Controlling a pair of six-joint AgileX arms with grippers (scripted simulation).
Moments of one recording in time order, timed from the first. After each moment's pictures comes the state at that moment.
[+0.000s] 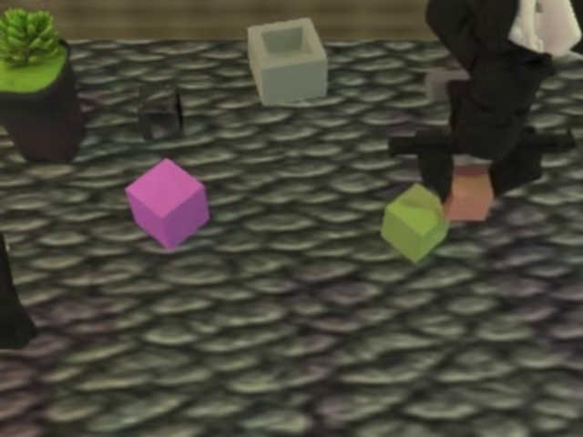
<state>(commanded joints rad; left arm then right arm) 0.00 0.00 0.00 0.00 0.00 0.00 0.38 2.13 1.76 -1.17 0.01 0.37</state>
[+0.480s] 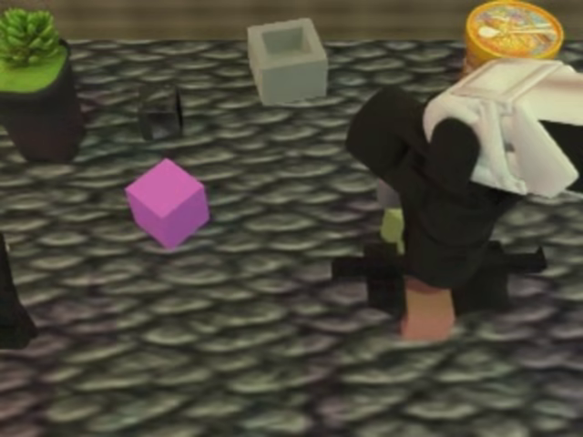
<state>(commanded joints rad) 0.00 0.00 0.00 0.00 0.00 0.00 0.70 1.82 1.32 -1.06 0.02 0.70</state>
